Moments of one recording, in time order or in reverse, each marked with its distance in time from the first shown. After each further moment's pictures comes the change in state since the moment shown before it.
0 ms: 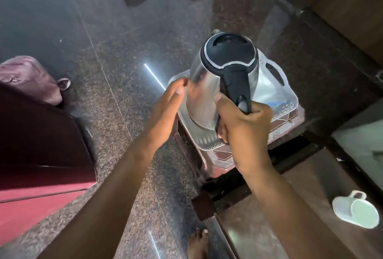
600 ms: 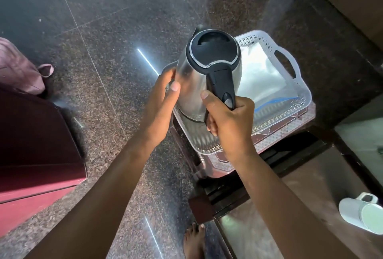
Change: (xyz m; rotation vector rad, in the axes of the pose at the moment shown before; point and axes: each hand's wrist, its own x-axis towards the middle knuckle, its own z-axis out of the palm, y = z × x) left_hand 0.026 -0.053 0.001 0.052 0.056 0.129; right_hand 0.047 0.066 0.019 -0.001 -0.111 0.002
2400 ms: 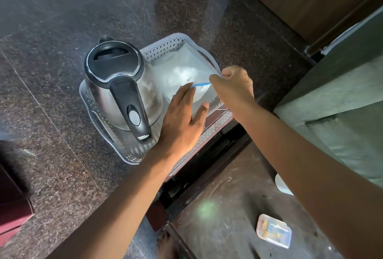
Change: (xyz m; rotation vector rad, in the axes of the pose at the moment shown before) left_hand 0.010 0.064 0.184 0.405 -0.234 -0.252; right_hand 0.099 -0.024 -0.165 -0.744 0.286 0.219
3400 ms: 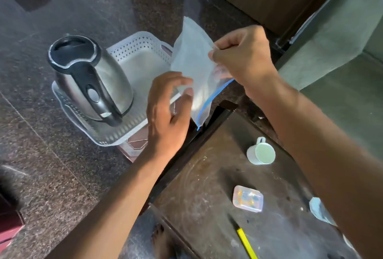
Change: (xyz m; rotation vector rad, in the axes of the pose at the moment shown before) left_hand -0.069 0.066 0.030 -0.225 0.381 0.451; right_hand -0.066 0.009 -0.141 0.152 0.076 -0.179
